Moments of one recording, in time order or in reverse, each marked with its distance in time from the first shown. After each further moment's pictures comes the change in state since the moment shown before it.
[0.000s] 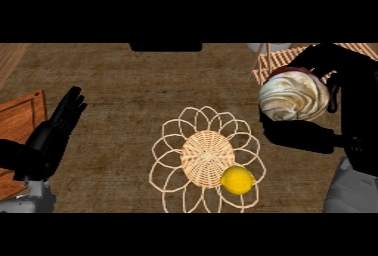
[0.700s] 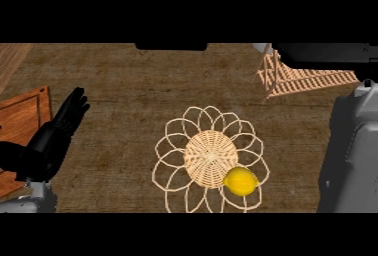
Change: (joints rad) left arm 0.005 -0.007 -0.010 -0.008 -0.003 -0.018 -0.005; right arm -0.265 0.005 -0.307 0.301 -0.527 -0.347 -0.068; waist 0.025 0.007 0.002
